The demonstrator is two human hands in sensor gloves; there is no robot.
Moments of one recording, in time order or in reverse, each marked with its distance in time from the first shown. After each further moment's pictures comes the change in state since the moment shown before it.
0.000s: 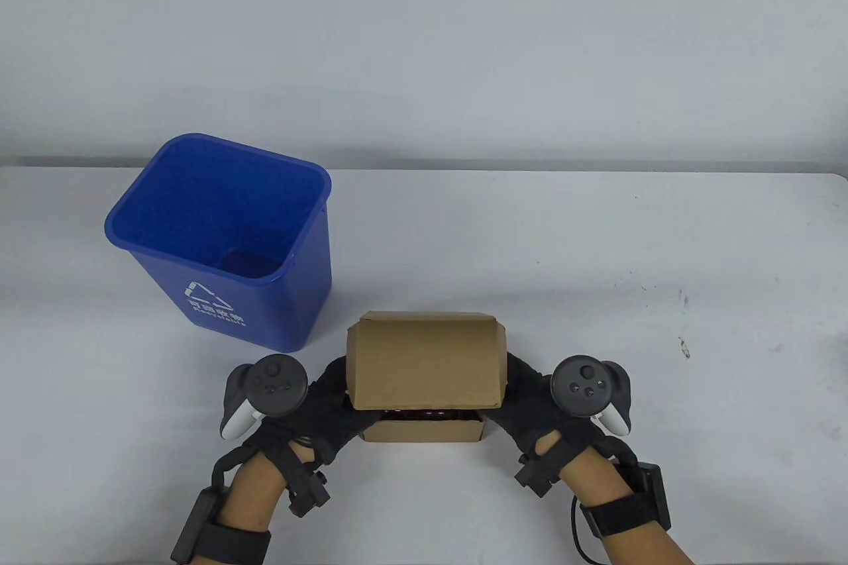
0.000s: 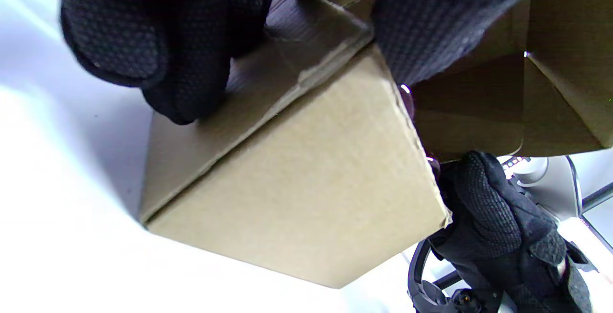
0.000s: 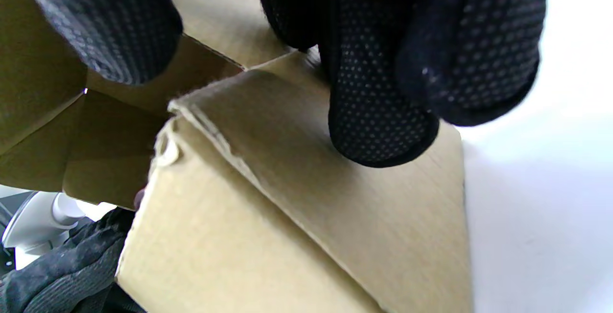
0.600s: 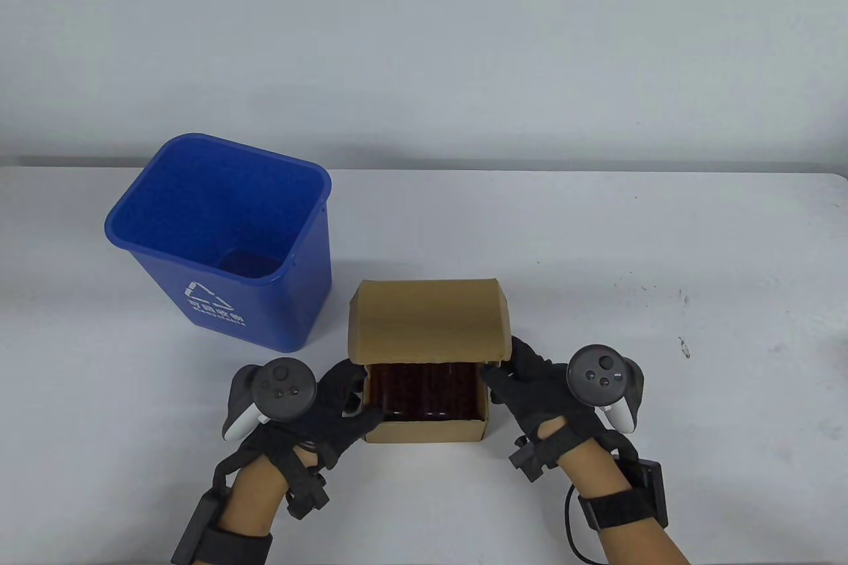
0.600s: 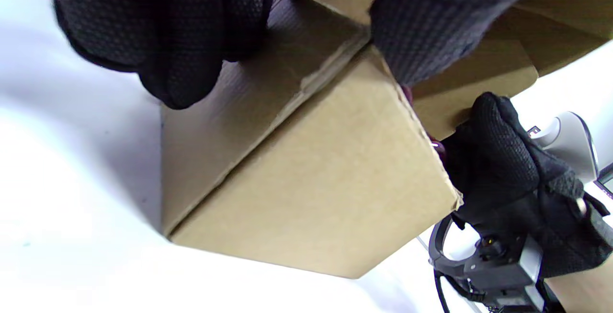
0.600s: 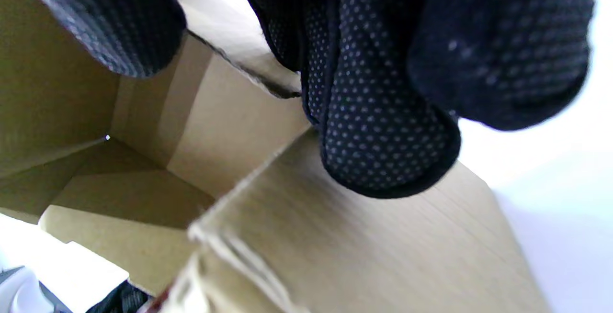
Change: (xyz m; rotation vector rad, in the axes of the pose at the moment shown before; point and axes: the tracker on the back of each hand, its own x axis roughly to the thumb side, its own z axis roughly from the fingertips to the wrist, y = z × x) left_hand 0.008 -0.001 0.001 -0.005 0.004 -0.100; right_hand 0.002 -0.019 -0.006 -0.162 0.055 -0.117
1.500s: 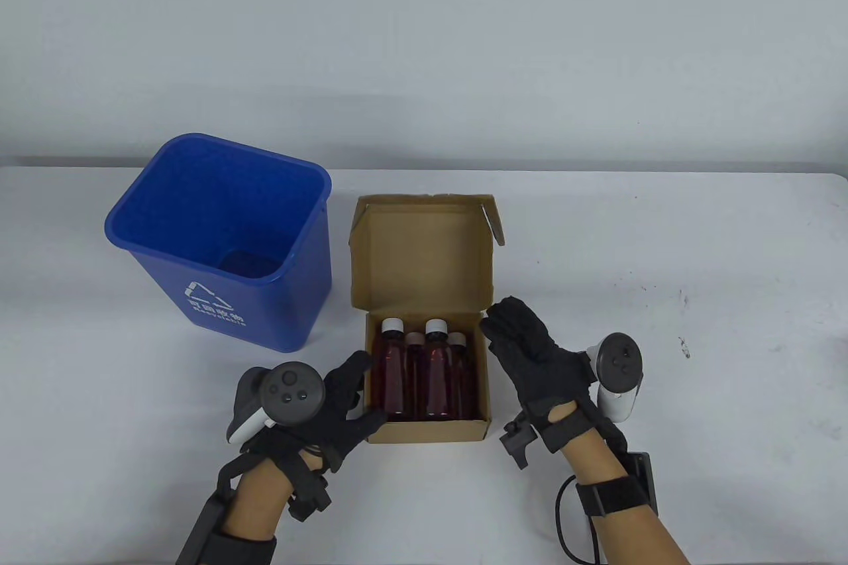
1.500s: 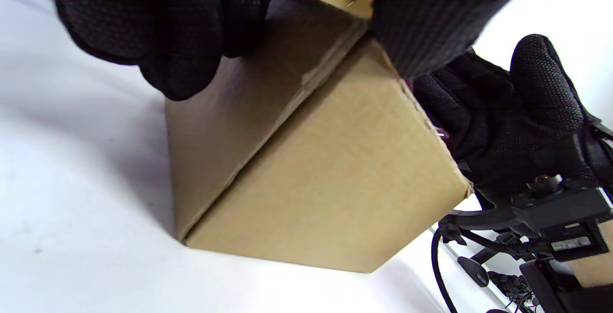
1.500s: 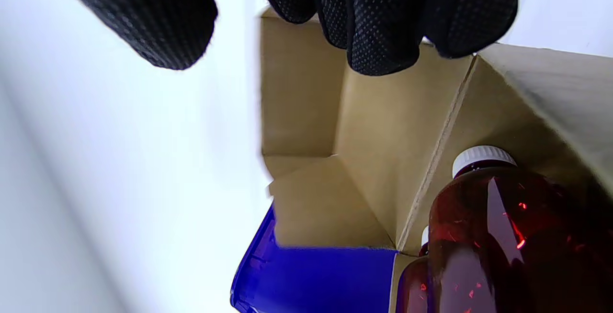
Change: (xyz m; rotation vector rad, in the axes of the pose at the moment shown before) left_hand 0.005 -0.003 0.000 0.002 0.010 -0.065; right_hand 0.000 0.000 -0.012 -0.029 -0.108 -0.443
